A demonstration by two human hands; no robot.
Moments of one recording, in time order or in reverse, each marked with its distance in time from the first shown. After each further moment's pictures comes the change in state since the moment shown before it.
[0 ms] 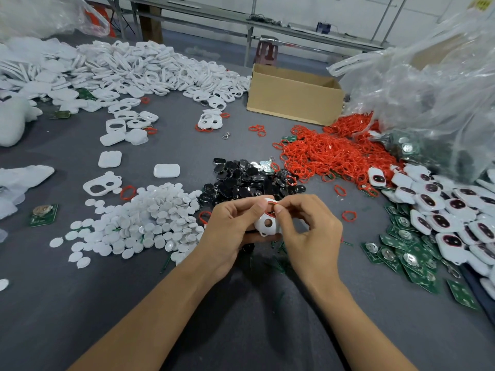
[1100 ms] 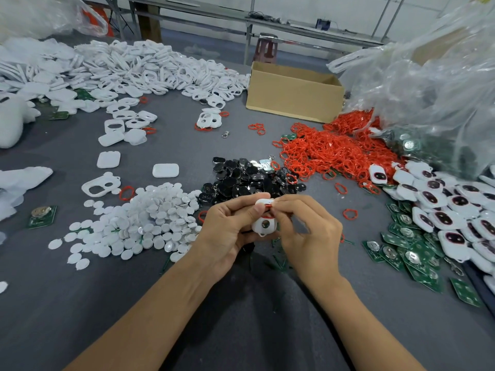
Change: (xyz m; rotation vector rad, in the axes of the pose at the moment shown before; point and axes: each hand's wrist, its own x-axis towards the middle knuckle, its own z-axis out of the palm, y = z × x) left_hand -0.001 0.004 -0.001 -0.145 0.023 -0.048; right_hand 0.001 0.004 -0.001 -0.072 0.013 -0.255
